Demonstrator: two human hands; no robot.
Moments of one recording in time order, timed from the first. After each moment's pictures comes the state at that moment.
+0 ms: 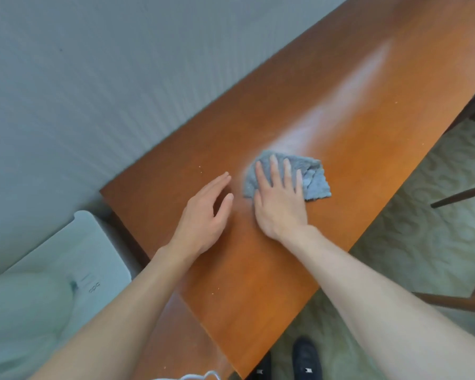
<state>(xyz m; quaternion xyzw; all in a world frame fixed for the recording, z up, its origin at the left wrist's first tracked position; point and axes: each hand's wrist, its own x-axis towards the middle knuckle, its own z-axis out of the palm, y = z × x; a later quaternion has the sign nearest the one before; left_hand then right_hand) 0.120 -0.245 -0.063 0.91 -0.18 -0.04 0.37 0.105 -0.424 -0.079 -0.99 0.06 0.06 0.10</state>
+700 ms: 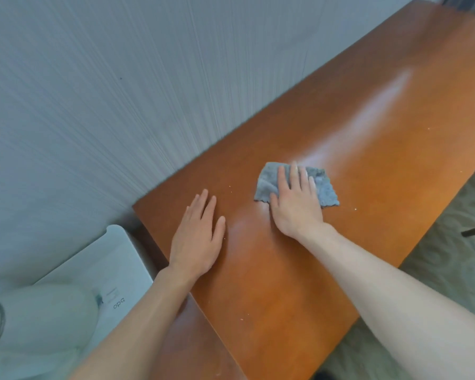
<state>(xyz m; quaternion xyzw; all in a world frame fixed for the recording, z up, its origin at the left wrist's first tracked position) 0.130 -0.181 -0.080 0.98 -0.12 -0.04 0.15 0.157 -0.411 -0.079 -0.99 0.06 0.07 0.12</state>
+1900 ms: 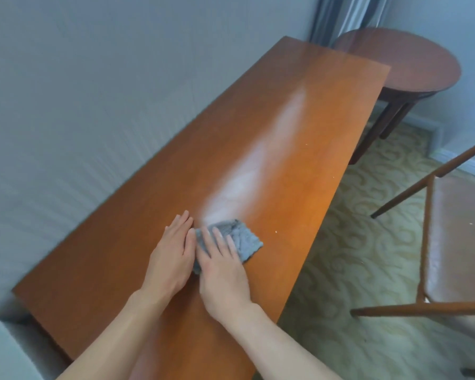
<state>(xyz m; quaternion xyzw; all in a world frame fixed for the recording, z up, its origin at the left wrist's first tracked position) 0.162 -0.321 -0.074 0.94 -0.18 -0.09 0.29 0.077 -0.426 -0.085 -0.98 0.02 0.00 0.22</state>
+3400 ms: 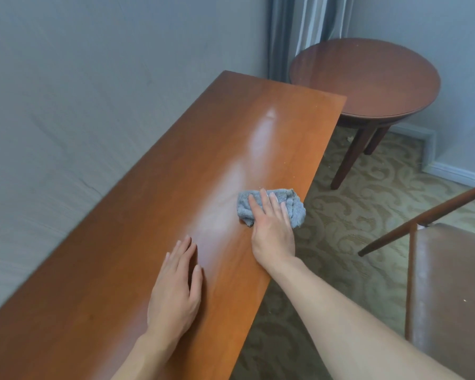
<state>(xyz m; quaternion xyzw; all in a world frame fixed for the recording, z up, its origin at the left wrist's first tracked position) 0.246 -0.602 -0.082 0.95 -0.23 -0.03 0.18 0.236 -0.830 -0.089 -0.95 0.21 -0.06 0.22</state>
